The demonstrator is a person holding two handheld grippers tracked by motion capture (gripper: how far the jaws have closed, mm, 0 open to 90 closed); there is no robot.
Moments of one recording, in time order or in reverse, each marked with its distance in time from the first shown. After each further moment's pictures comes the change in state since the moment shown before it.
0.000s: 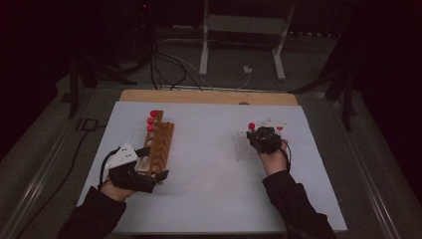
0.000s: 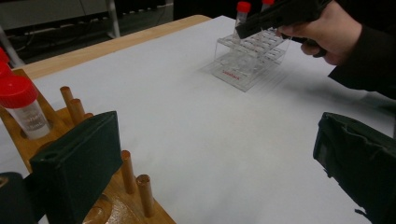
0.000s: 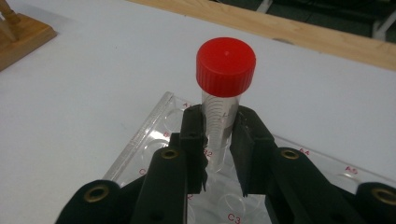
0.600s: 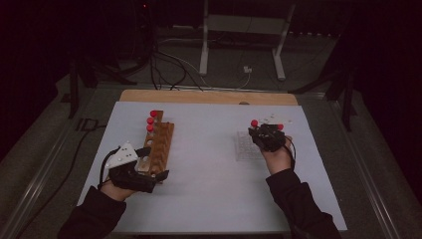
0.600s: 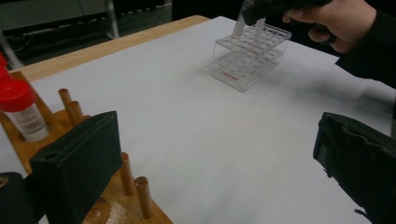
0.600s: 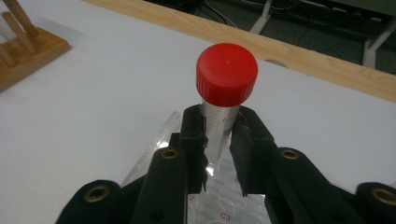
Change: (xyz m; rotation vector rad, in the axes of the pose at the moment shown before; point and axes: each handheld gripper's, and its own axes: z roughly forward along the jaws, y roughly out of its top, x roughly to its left) left arm -0.001 0.002 -0.001 0.001 -0.005 0.002; right arm 0.002 0.017 -0.024 -0.033 0.002 -0.038
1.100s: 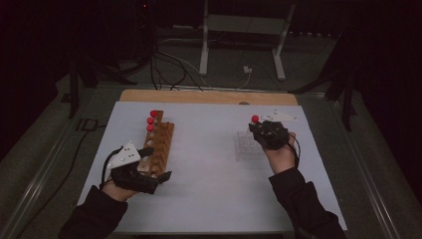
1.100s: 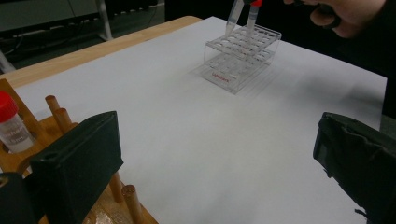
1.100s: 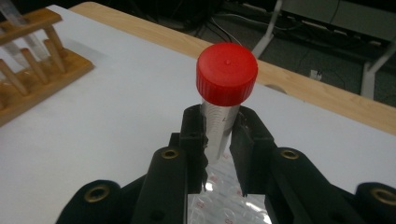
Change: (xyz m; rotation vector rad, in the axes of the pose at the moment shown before) left arm -0.006 0.007 0.001 0.005 -0.023 0.016; right arm 0.008 0.020 -0.027 -0.057 0.026 -0.038
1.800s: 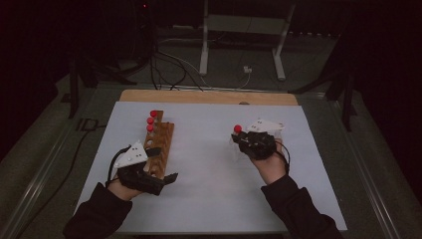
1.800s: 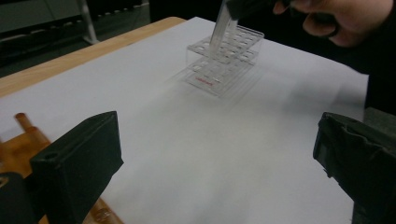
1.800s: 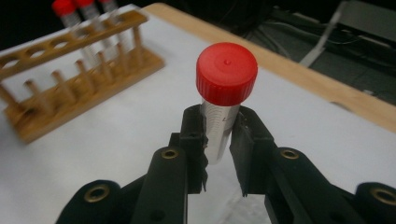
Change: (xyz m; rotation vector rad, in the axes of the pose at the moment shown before) left arm -0.010 0.009 0.011 0.010 -0.055 0.033; right arm 0.048 -0.001 -0.009 -0.002 0.183 -0.094
